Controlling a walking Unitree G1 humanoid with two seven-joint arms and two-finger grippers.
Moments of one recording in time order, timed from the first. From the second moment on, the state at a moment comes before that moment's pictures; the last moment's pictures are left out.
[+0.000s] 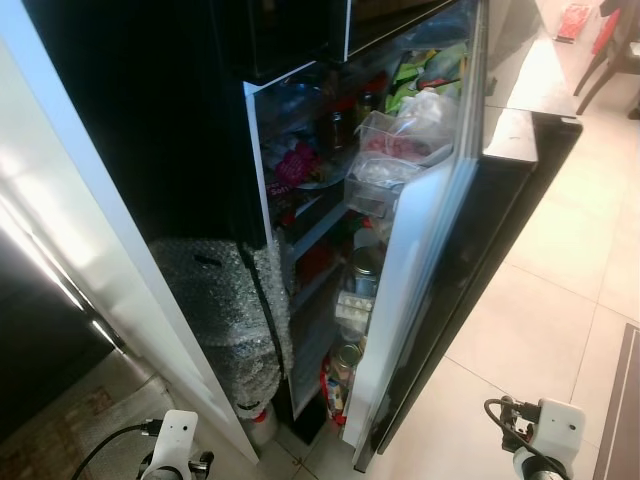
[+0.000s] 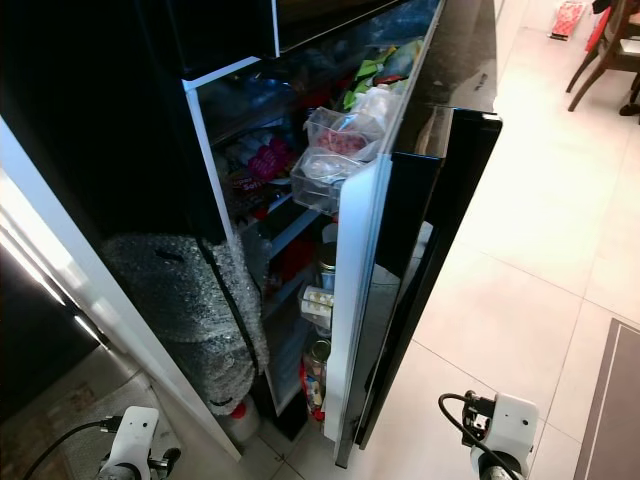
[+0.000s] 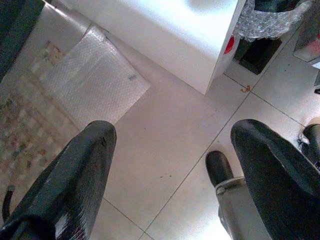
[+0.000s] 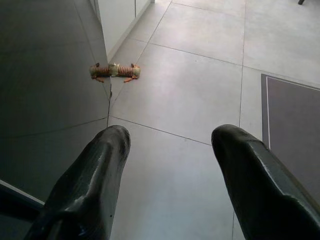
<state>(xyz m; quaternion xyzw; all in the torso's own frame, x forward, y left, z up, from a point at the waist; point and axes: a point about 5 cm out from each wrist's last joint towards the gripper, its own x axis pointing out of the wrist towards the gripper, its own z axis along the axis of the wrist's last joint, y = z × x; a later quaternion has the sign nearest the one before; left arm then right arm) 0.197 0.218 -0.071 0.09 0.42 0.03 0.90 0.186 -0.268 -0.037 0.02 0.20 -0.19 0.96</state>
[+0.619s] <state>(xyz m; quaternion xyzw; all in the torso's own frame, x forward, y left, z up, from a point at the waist) 0.195 0.220 -0.071 0.09 0.43 0.03 0.90 0.166 -0.295 -0.031 0.00 0.23 -0.09 0.97</state>
